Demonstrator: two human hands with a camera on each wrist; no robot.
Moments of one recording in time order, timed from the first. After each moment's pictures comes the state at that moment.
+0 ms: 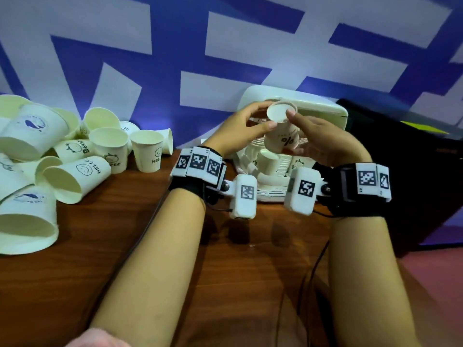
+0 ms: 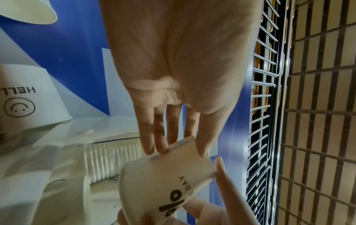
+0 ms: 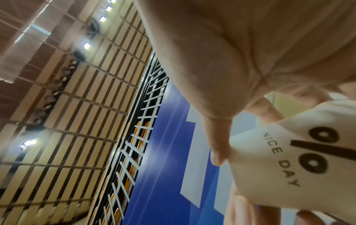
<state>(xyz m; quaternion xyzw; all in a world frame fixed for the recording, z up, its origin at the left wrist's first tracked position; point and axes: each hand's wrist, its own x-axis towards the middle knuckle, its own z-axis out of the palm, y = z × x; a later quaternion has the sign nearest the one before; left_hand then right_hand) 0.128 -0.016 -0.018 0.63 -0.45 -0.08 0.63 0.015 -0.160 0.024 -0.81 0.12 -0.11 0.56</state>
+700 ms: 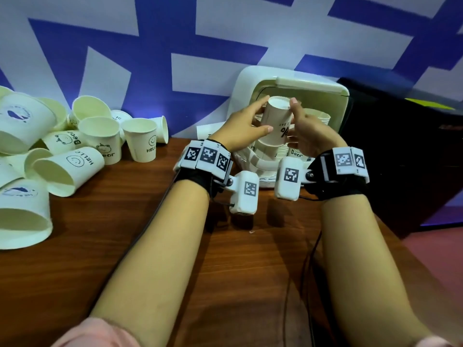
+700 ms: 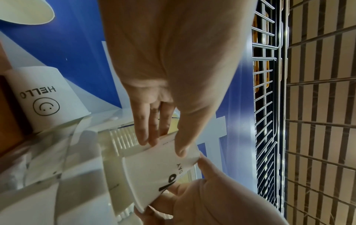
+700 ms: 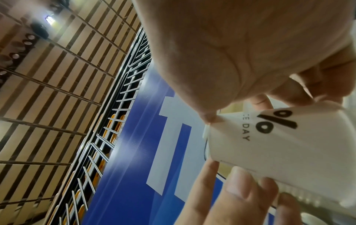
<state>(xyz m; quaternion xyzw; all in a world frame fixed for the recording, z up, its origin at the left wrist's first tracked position) 0.122 -0.028 -0.033 0.76 -0.45 -0.05 0.48 0.052 -0.173 -0.013 -0.77 0.23 -0.16 0.58</state>
